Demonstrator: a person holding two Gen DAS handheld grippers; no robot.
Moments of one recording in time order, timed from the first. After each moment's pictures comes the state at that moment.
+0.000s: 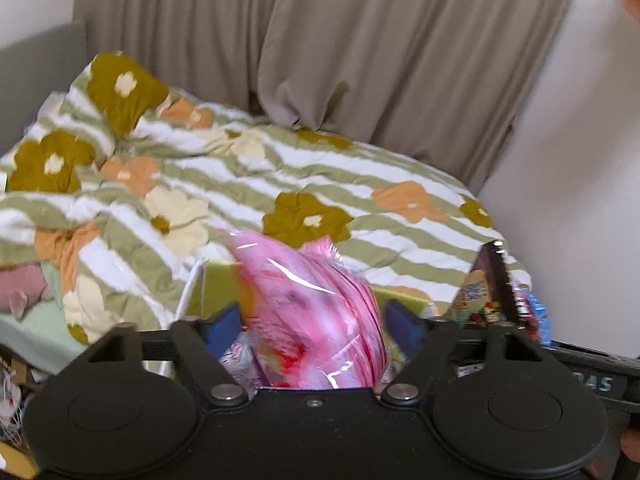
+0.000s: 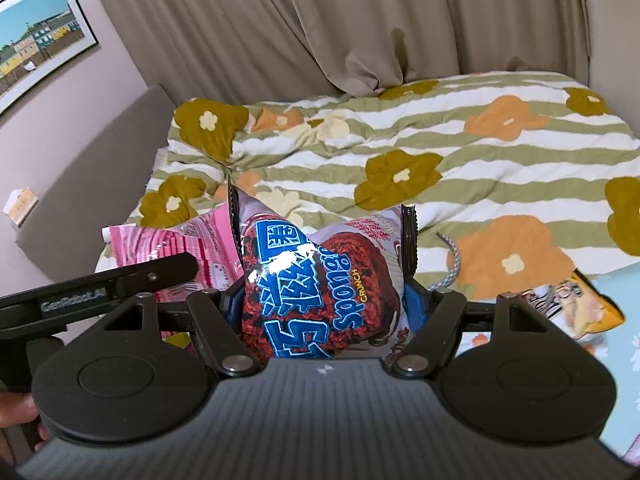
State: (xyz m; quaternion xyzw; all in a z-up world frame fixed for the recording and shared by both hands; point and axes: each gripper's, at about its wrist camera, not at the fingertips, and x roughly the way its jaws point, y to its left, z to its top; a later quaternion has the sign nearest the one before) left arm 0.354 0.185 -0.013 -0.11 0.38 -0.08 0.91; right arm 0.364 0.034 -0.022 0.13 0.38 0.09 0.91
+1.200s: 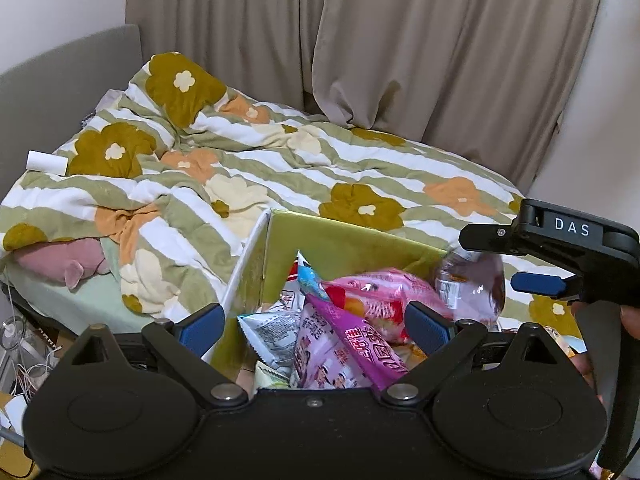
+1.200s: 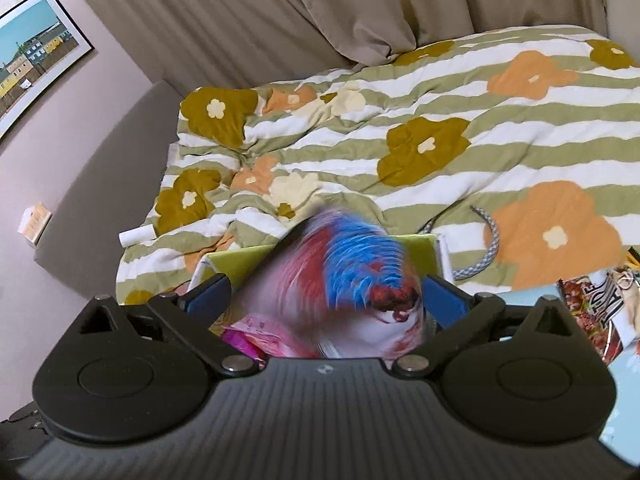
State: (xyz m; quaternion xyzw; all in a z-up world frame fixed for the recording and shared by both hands) left arm 0.298 0.183 -0.021 -0.09 0.38 0.00 0.92; right arm 0.407 0.030 -0.048 0.18 0.40 0.12 0.89
